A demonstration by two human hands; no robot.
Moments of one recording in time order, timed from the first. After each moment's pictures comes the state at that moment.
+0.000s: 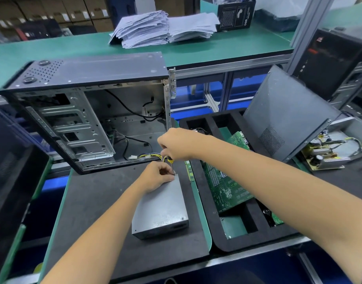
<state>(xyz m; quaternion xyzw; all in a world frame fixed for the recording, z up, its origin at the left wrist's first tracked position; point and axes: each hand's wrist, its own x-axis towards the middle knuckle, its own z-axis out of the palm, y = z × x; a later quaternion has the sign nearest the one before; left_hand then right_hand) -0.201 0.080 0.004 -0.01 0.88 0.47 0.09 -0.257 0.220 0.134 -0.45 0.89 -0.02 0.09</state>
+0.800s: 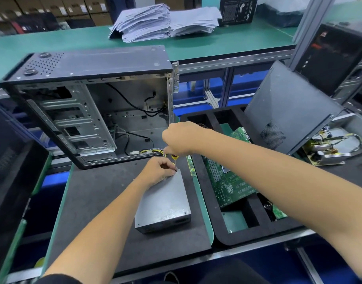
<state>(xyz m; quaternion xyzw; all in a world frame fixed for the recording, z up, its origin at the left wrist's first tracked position) -0.202 0.080 -0.005 -0.07 0.82 0.56 0.10 -0.251 0.212 0.137 -0.44 0.89 0.07 0.06</state>
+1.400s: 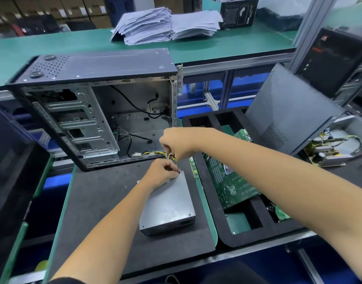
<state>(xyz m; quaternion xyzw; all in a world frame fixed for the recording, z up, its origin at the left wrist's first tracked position) -0.204 0.077 -0.011 -0.06 0.82 0.57 0.09 -0.248 0.202 0.148 -0.46 0.87 0.06 0.14</state>
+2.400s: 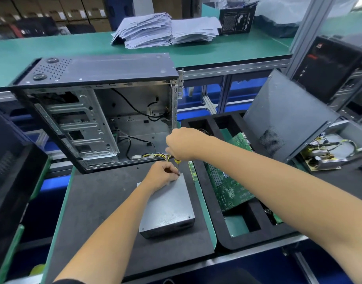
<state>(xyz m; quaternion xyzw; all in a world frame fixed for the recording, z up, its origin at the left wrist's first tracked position) -0.205 0.077 -0.014 -0.06 0.81 0.57 0.09 -0.240 0.206 0.144 -0.42 0.90 0.08 0.05</state>
